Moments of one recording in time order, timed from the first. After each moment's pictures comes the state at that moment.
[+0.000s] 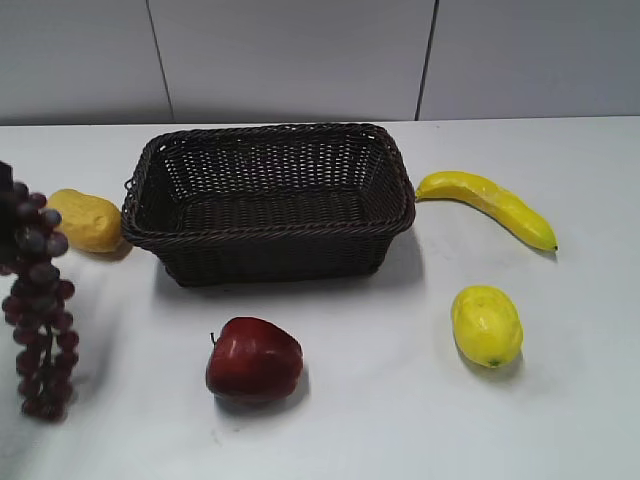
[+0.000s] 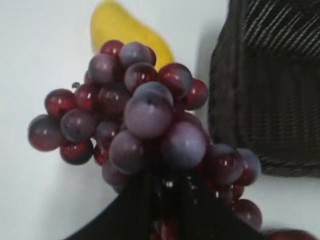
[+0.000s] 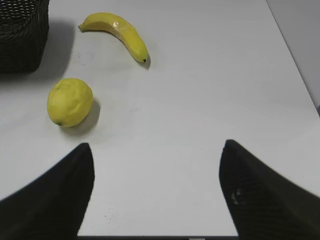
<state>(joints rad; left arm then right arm) -0.05 1.29 -0.75 -0.40 0.55 0.08 0.11 -0.01 -0.50 0.00 1.05 0.04</state>
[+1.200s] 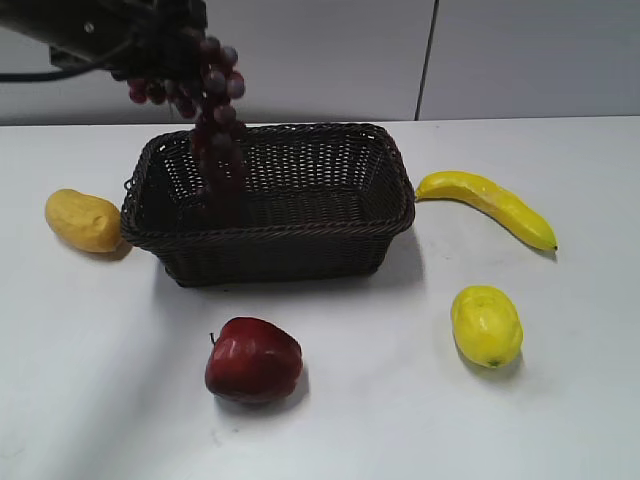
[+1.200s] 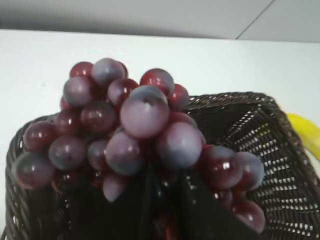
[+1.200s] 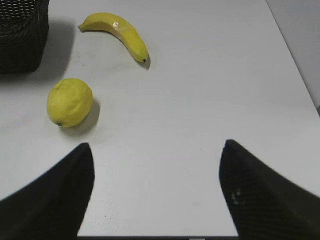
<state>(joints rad) -0.37 1.71 -1.29 -0.43 0.41 0.08 0.11 -0.01 -0.50 0.00 1.05 0.04</state>
